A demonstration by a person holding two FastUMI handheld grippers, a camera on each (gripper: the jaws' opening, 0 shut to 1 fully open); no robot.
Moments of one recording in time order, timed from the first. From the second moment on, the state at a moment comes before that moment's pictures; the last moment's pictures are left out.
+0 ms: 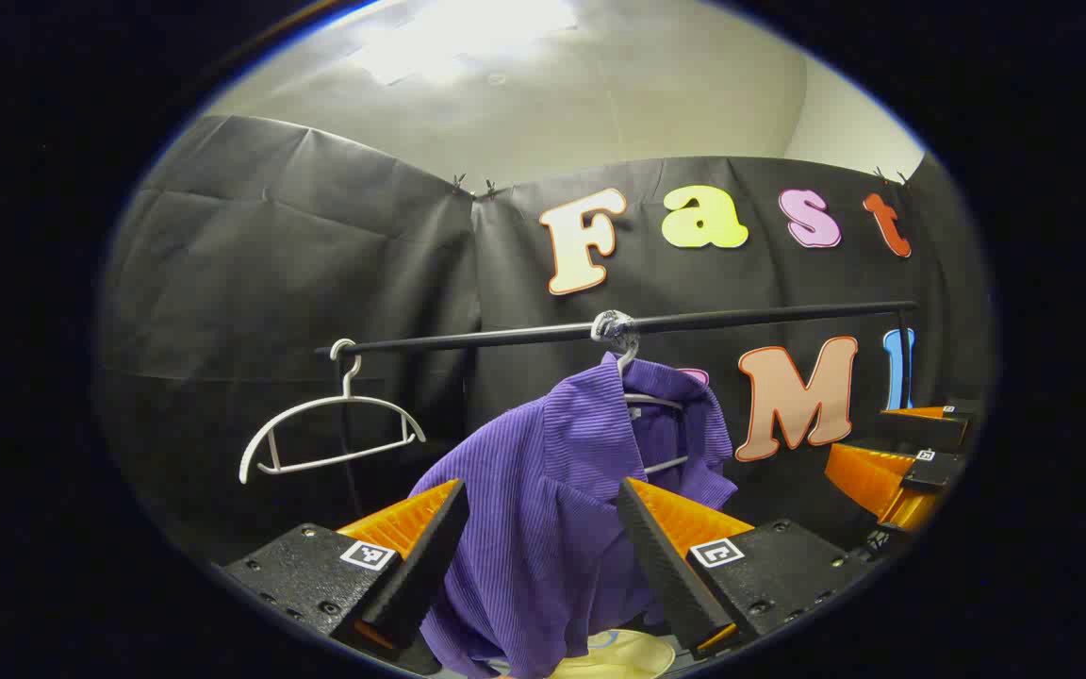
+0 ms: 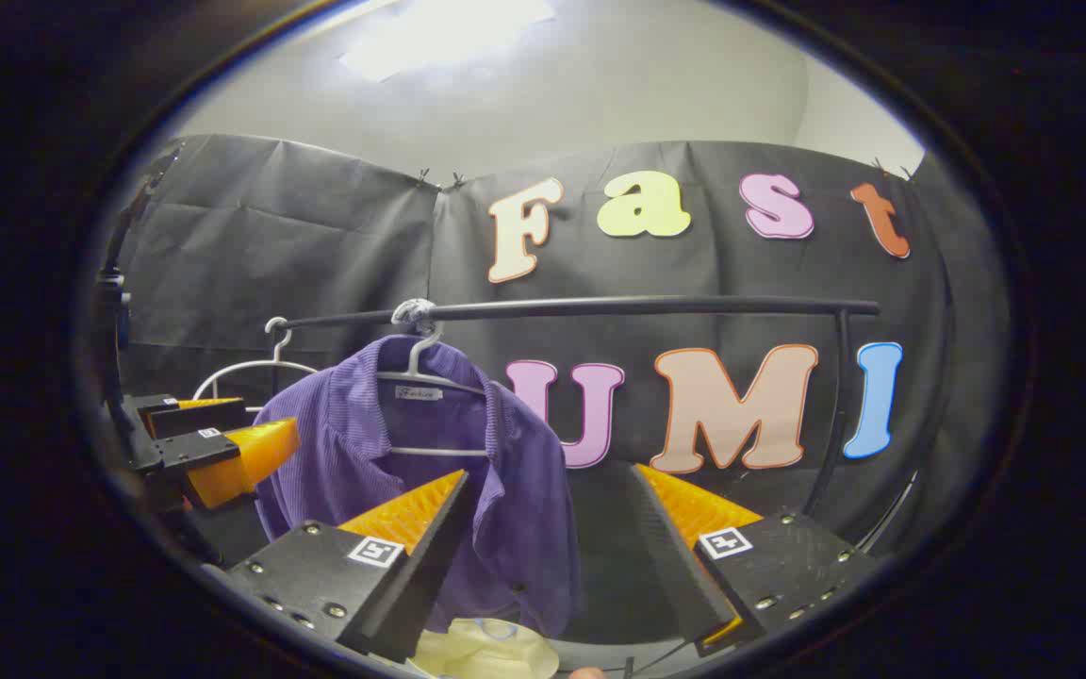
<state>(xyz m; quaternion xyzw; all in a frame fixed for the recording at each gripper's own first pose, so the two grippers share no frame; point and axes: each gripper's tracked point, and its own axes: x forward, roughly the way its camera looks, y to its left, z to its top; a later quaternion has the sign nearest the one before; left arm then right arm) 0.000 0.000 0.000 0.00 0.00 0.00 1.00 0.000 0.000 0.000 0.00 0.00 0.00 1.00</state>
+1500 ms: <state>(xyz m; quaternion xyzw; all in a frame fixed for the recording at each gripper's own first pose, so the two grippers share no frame) 0.077 -0.042 -0.091 0.05 0.02 0.13 0.99 0.023 -0.057 -0.007 -0.05 0.01 0.01 1.00</state>
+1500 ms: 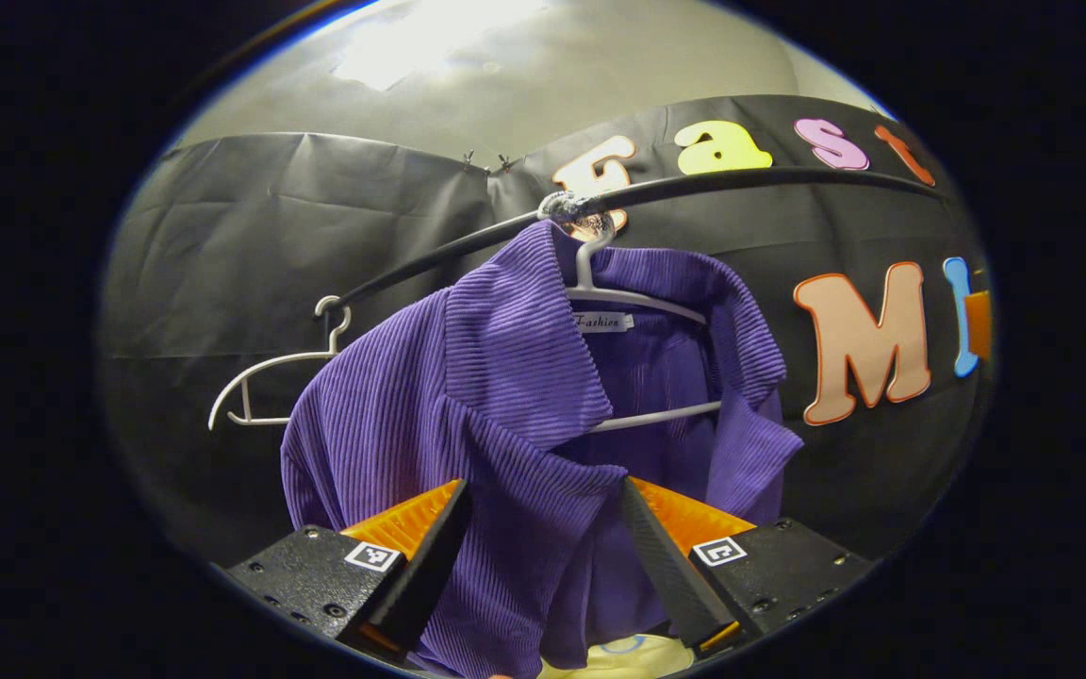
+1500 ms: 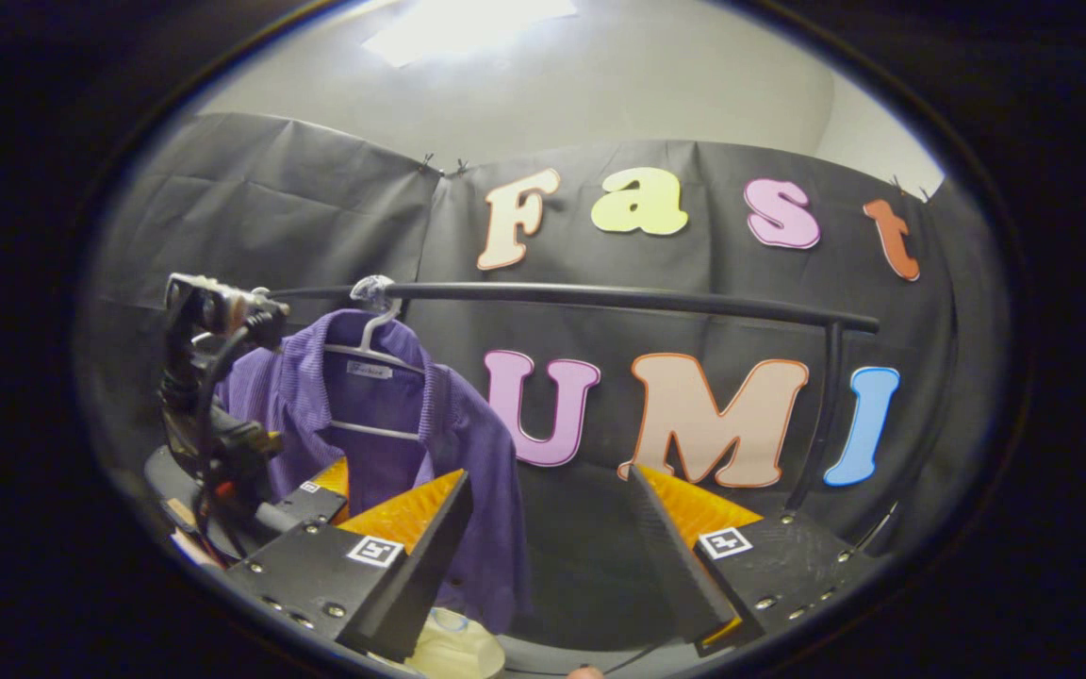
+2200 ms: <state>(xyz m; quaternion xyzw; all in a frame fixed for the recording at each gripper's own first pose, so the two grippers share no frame) 0.088 0.003 -0.074 0.09 -0.04 0.22 0.97 0.035 -0.030 -0.023 -0.06 0.02 0.06 1.00</state>
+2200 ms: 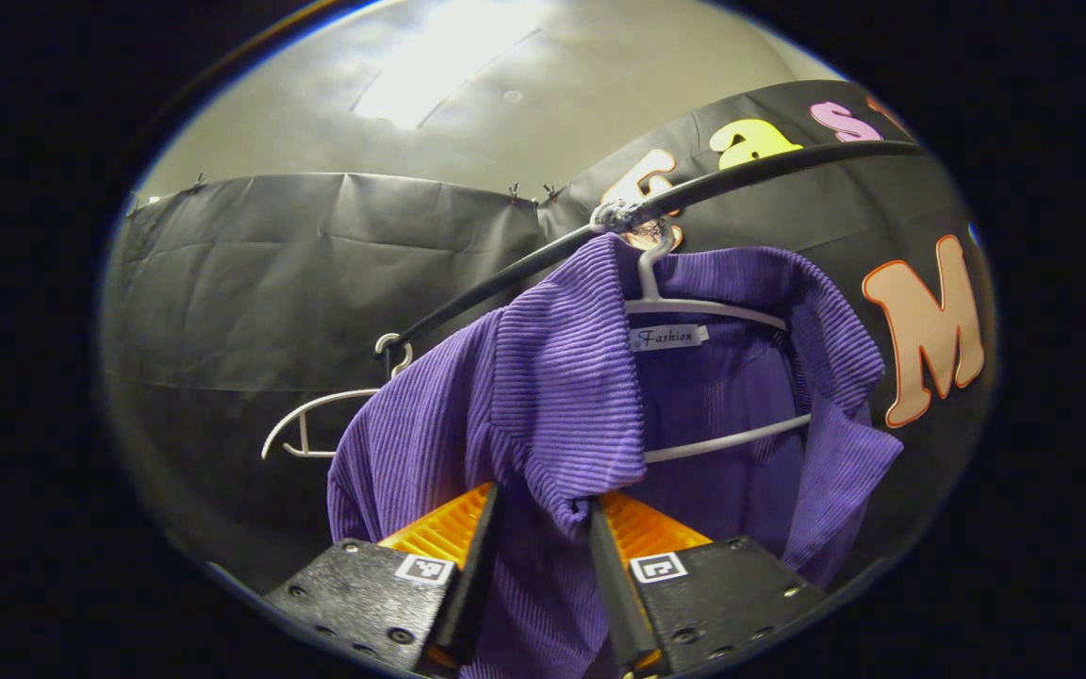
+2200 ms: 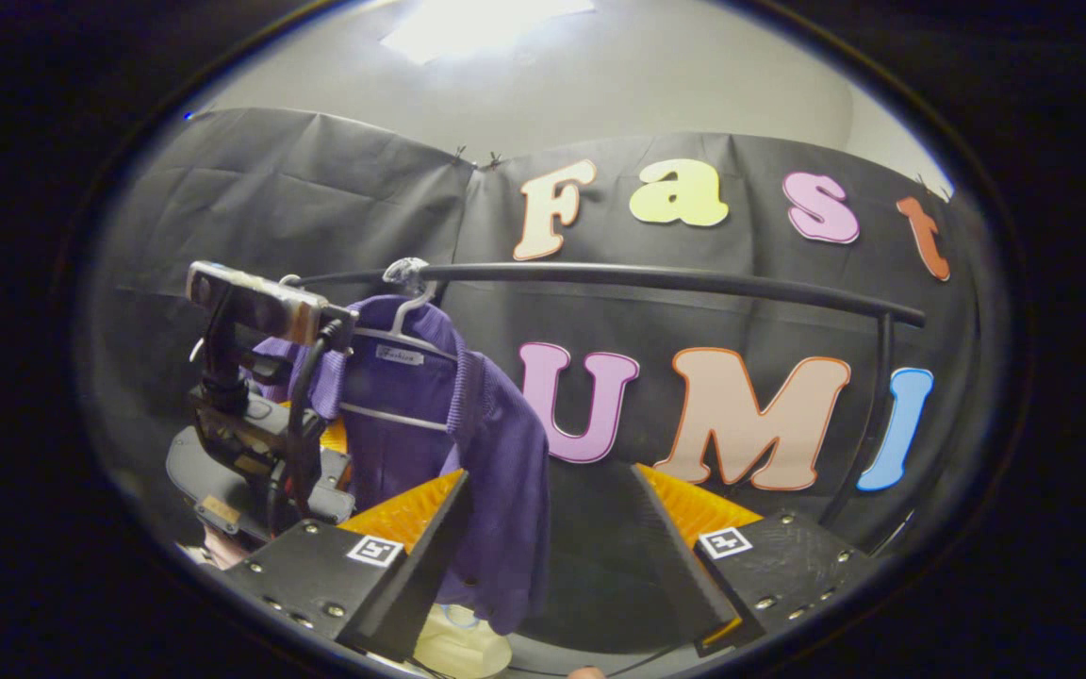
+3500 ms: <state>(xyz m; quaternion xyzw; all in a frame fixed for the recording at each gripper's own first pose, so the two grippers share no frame) 0.023 0.033 0.005 0.03 -0.04 0.11 0.99 0.101 0.079 -0.079 -0.02 0.05 0.12 0.99</state>
